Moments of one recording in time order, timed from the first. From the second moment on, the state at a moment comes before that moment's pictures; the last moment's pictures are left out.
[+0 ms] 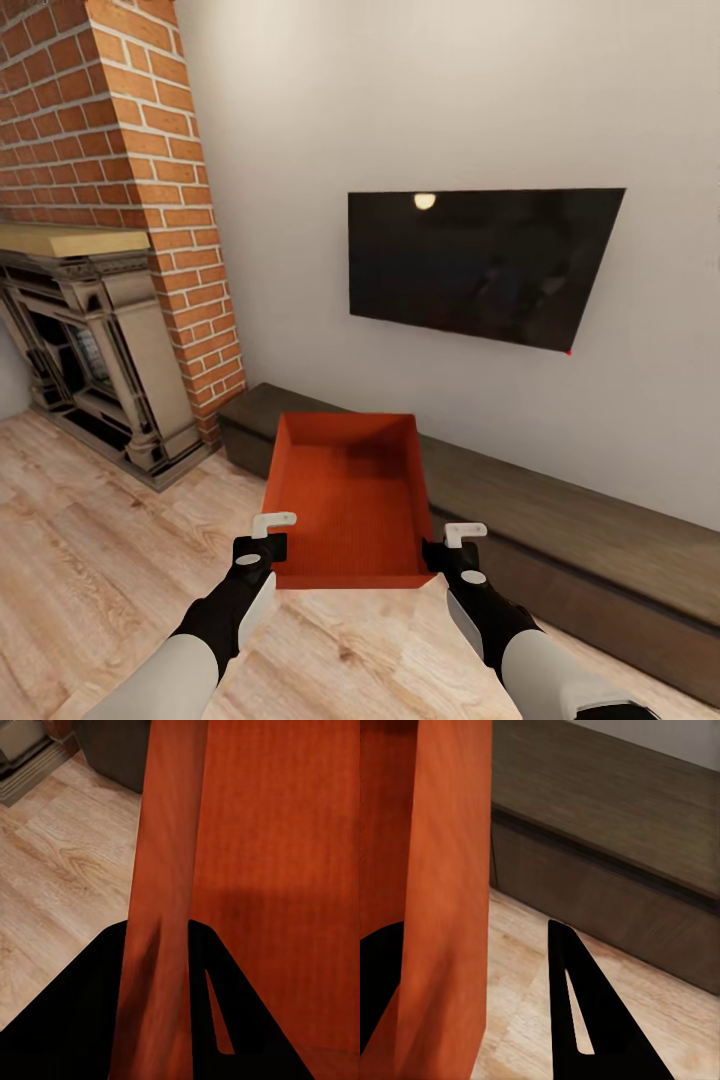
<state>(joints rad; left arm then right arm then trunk) -0.63 -0.11 -0.07 -0.53 0.05 0.14 0.31 -0.69 0.10 0.06 -0.31 0.01 -0.08 -0.17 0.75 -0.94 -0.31</state>
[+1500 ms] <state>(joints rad) -0.63 -0.11 -0.07 -0.53 0.05 0.14 0.31 -0.69 0.10 0.06 -0.31 0.01 -0.08 -0.17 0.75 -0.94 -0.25</state>
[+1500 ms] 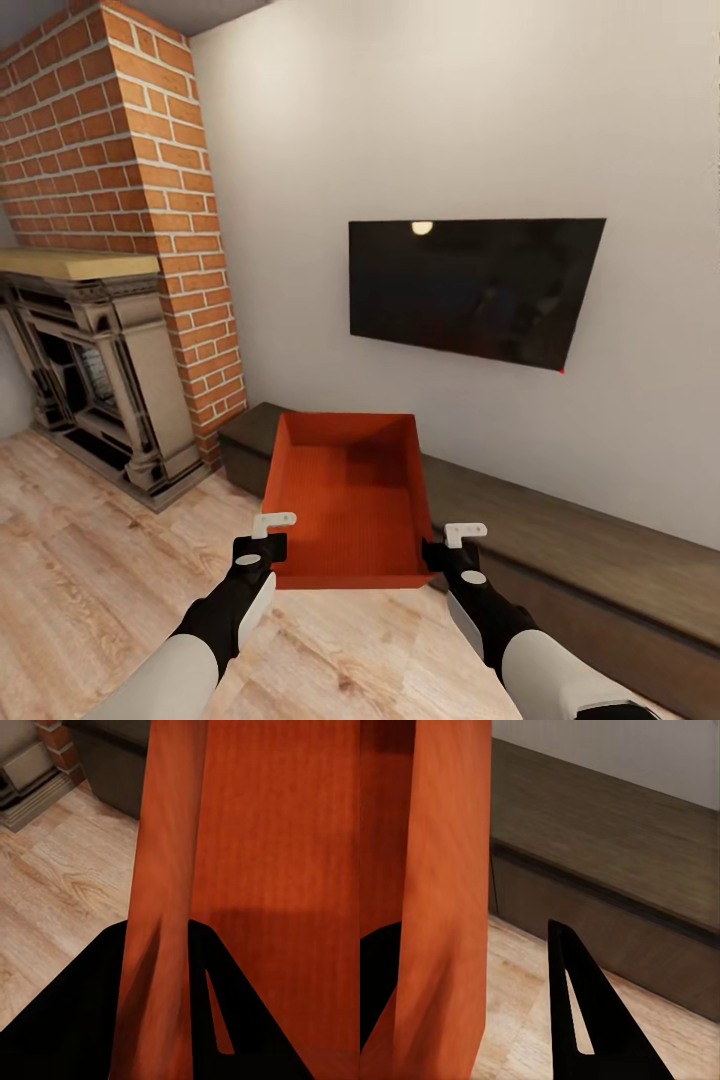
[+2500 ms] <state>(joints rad) -0.63 -0.11 -0.07 -0.53 0.05 0.14 0.31 -0.69 0.10 0.06 -0.31 0.01 -0.08 -0.17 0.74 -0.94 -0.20</state>
